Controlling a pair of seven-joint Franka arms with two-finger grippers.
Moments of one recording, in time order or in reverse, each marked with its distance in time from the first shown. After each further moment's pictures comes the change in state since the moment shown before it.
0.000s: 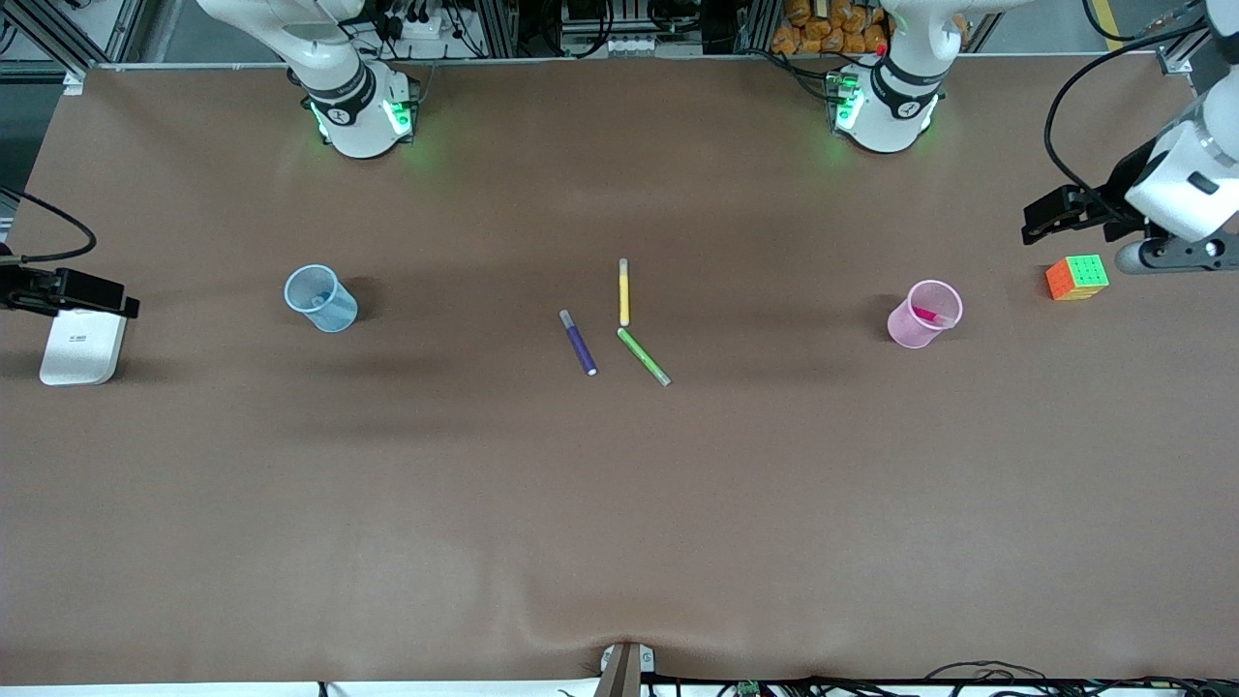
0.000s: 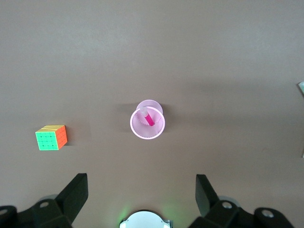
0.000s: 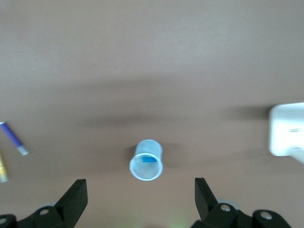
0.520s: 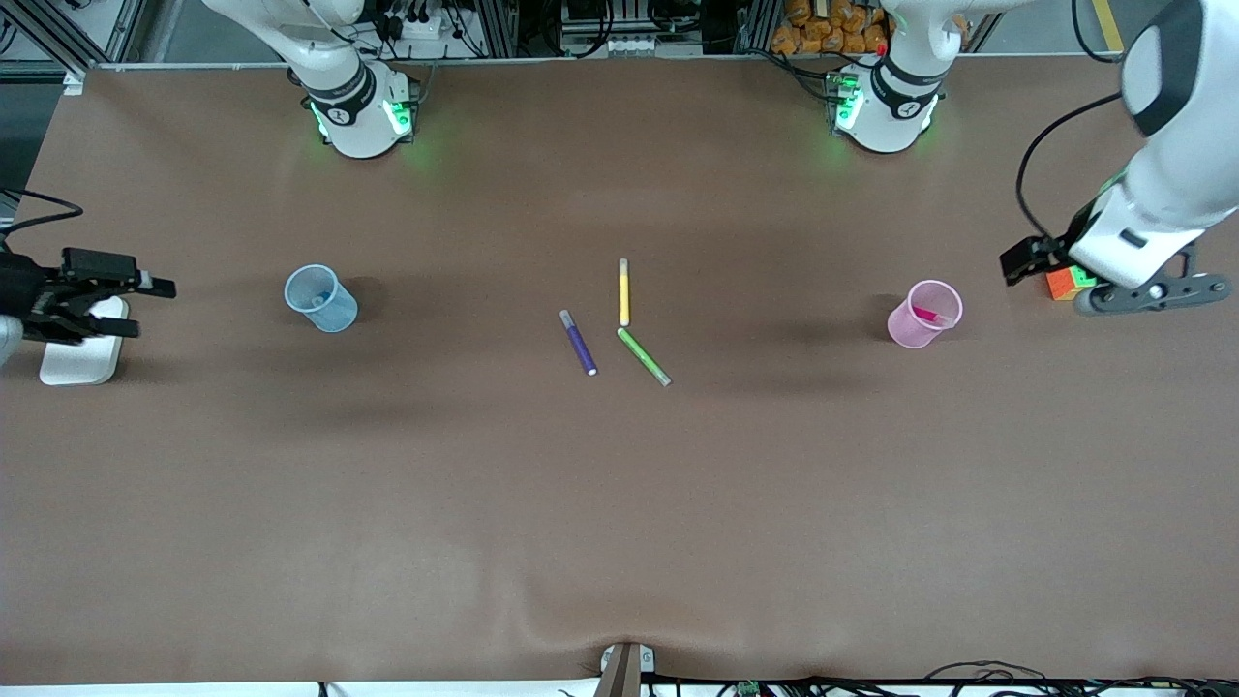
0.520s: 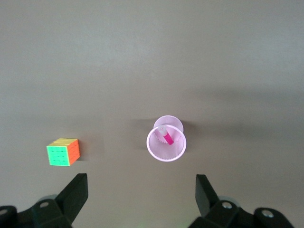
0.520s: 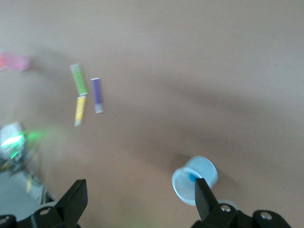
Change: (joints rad) left arm -0.004 0.001 -0.007 -0.151 0.091 0.172 -0.028; right arm -0.131 0.009 -0.002 -0.137 0.358 0.006 -0.390
